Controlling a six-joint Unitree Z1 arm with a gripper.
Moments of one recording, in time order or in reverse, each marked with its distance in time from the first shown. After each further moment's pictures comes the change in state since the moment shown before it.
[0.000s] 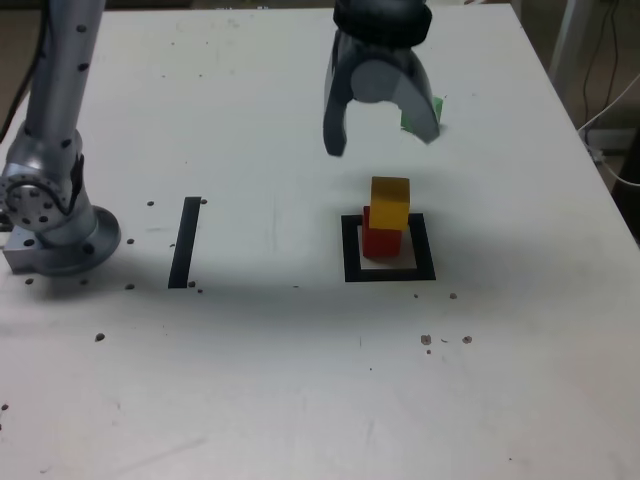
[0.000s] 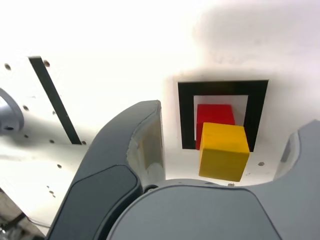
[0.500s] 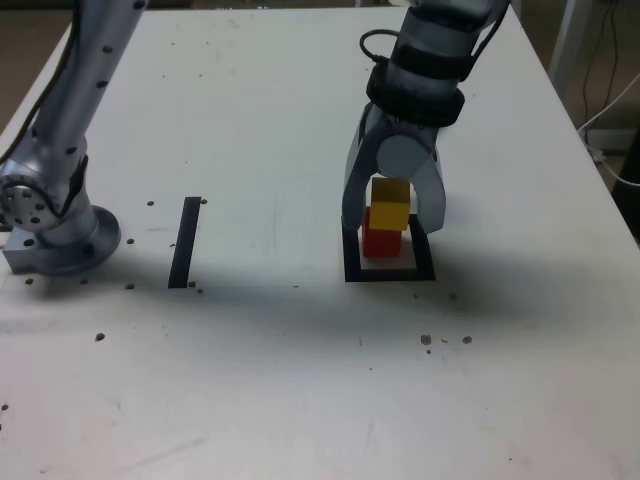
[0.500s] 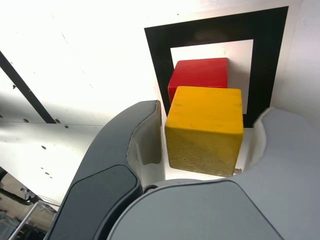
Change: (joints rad) arm -0.139 0.146 -0.016 -0.034 -0.154 -0.041
